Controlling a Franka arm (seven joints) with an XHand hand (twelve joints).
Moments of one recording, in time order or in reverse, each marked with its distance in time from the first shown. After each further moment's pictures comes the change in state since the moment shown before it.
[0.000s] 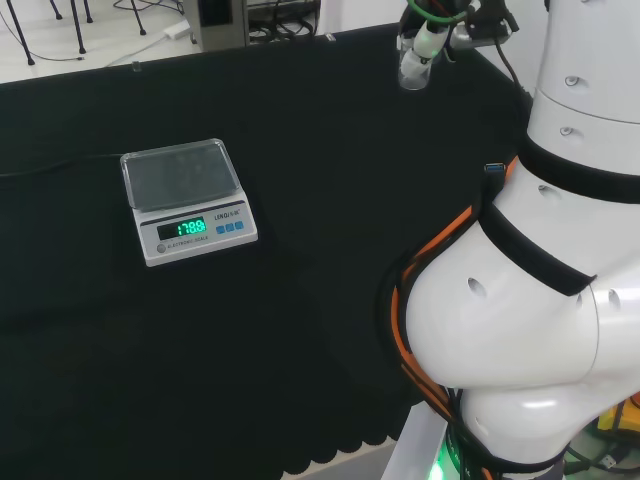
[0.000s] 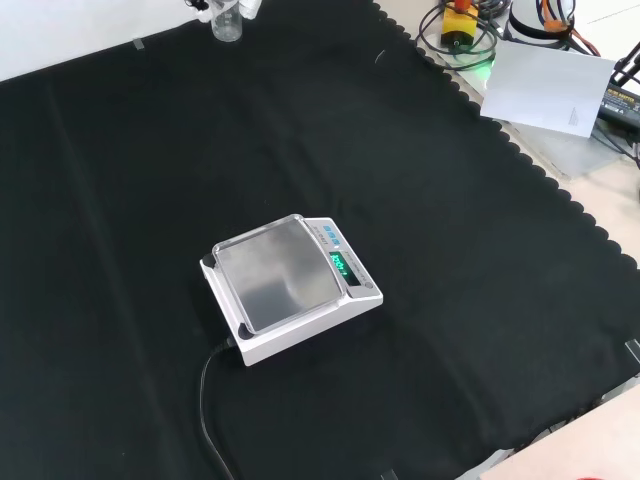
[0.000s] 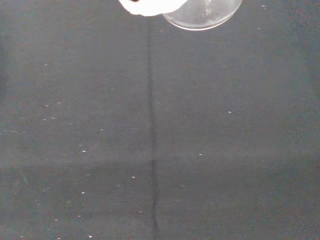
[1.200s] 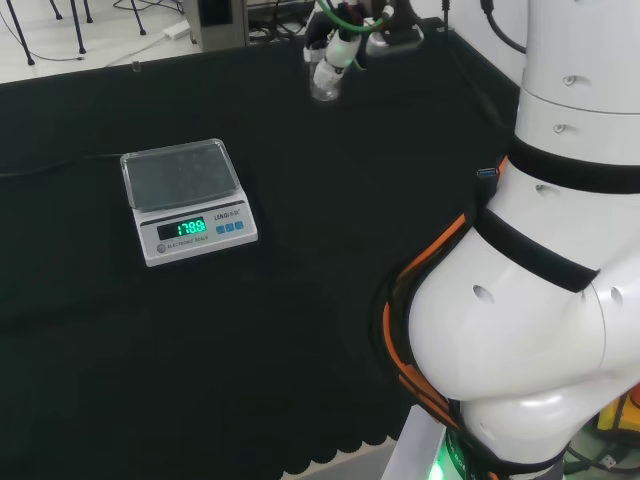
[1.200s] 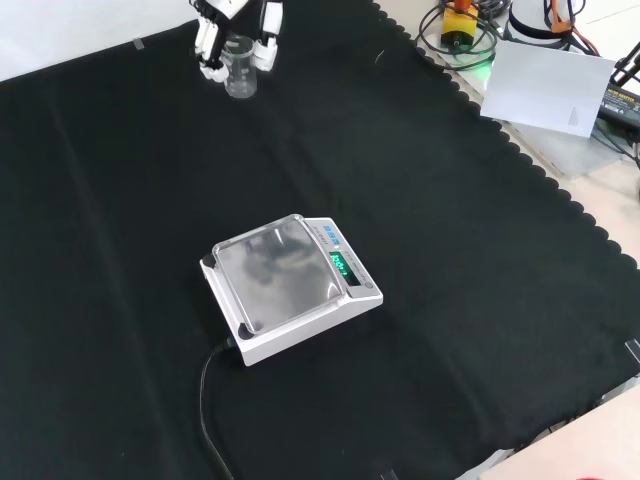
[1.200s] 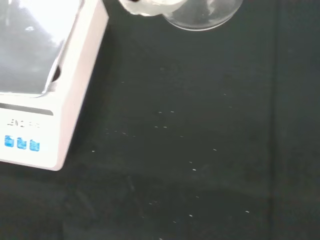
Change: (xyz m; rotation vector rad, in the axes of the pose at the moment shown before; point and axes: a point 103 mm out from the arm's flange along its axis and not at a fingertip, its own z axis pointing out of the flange) arm 0.124 0.035 -0.004 0.017 -0.066 -0.218
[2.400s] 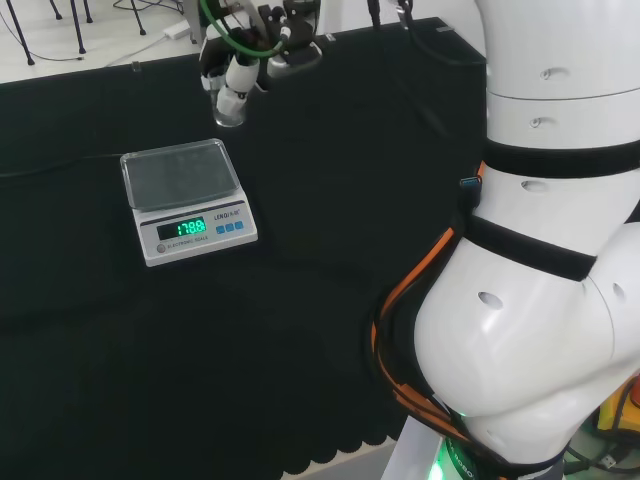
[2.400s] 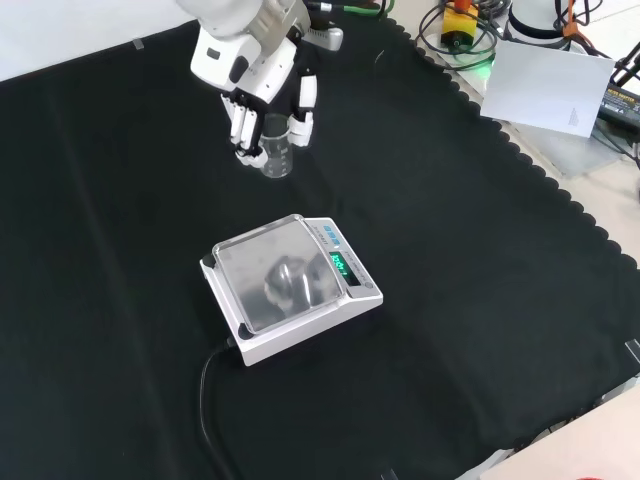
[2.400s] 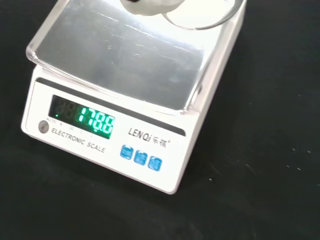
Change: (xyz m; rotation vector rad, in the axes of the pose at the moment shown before) arm 0.134 0.056 0.004 0.039 -0.088 -0.186
